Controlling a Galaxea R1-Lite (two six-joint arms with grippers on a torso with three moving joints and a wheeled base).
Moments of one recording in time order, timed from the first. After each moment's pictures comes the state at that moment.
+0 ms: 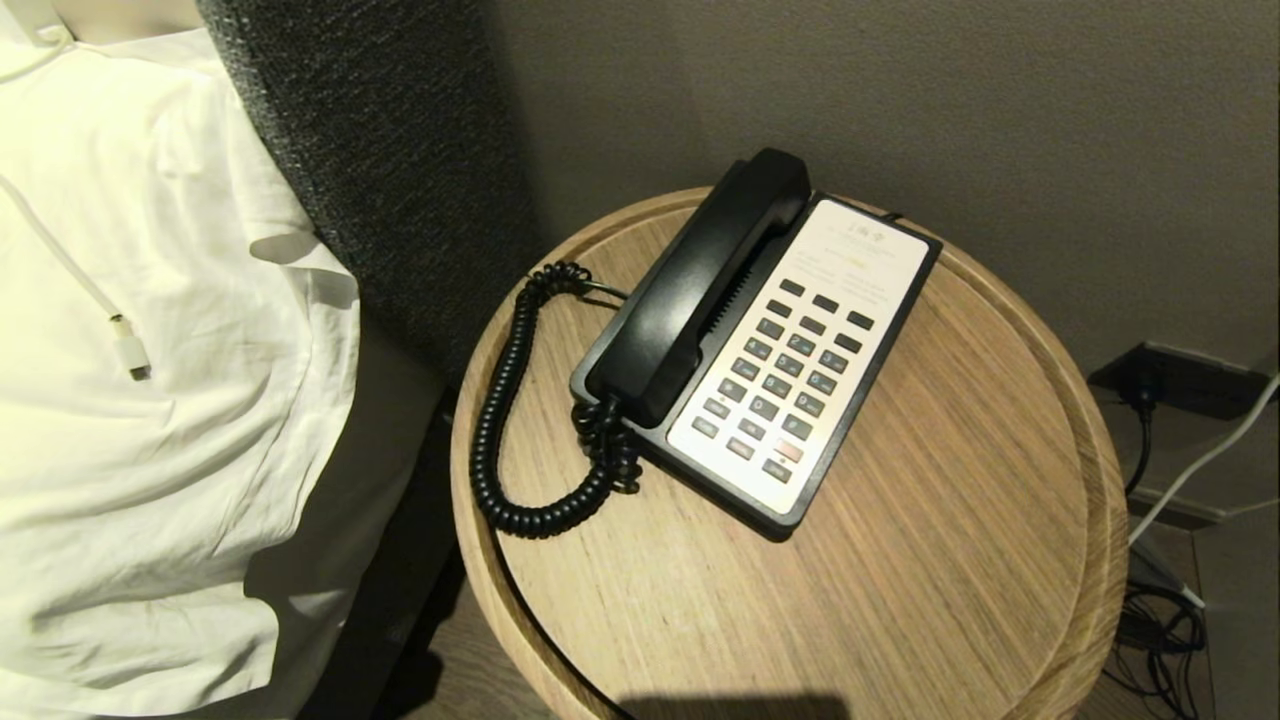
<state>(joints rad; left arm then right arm) 0.00 0.00 -0.40 0.67 0.00 -0.15 0.01 0.01 -0.61 0.92 0.03 0.27</state>
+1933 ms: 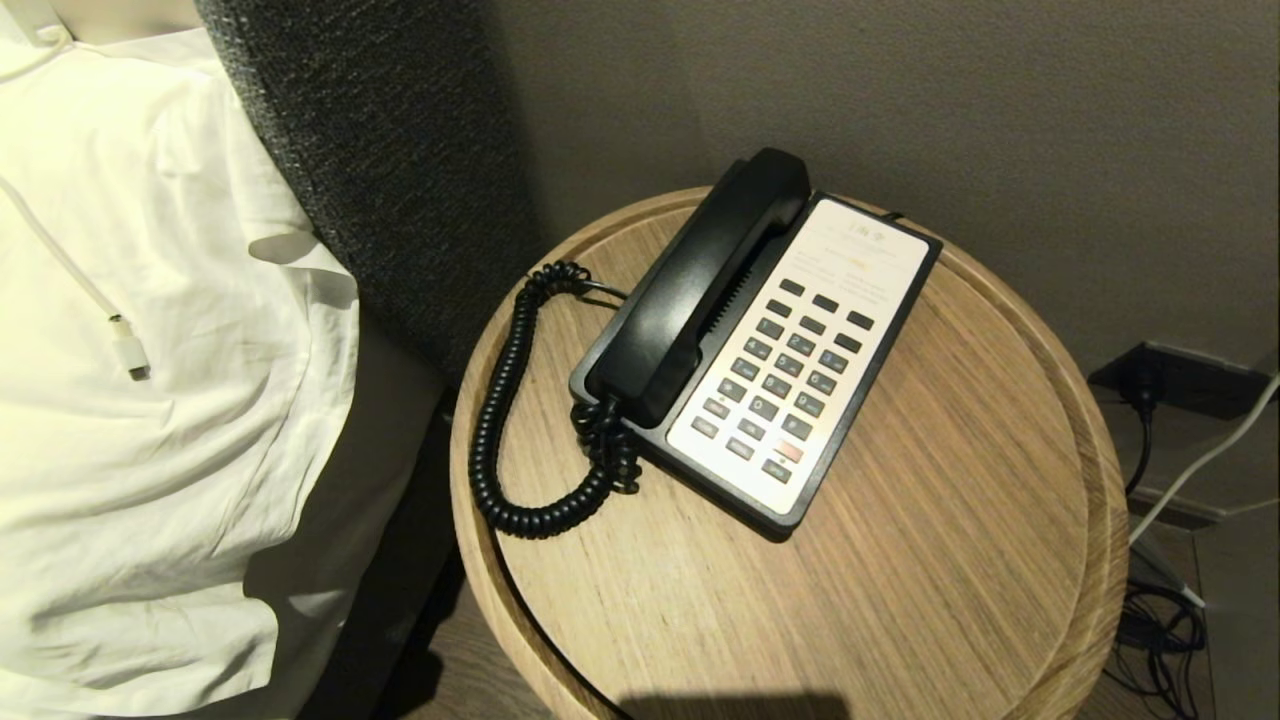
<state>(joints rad) 0.00 0.00 0.00 0.01 -0.01 0.07 0.01 0.00 0.00 0.00 0.00 -0.03</state>
